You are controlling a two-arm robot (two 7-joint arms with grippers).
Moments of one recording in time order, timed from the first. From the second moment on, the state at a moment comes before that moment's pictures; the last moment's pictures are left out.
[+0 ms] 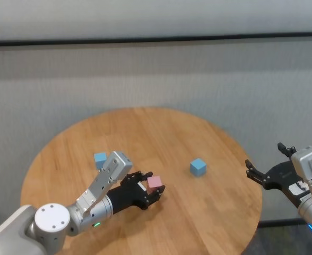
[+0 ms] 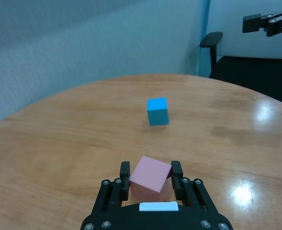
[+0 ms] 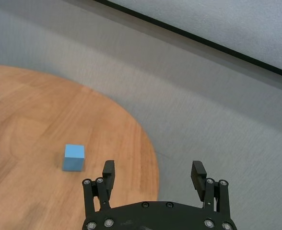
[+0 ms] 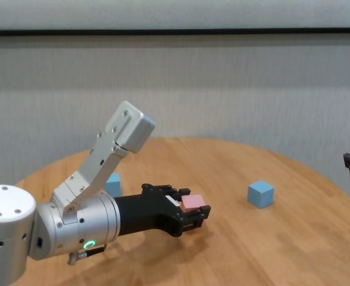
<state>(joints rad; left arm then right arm) -0.56 0.16 0.52 -0.76 -0.12 -0.30 -0.57 0.20 0.60 -0.45 -1.41 0.25 -0.12 -0.03</state>
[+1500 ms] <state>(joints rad) -0.56 0.16 0.49 -0.76 -0.11 -0.28 -0.57 0.20 0.60 -0.45 -1.41 0.25 -0.12 -0.03</state>
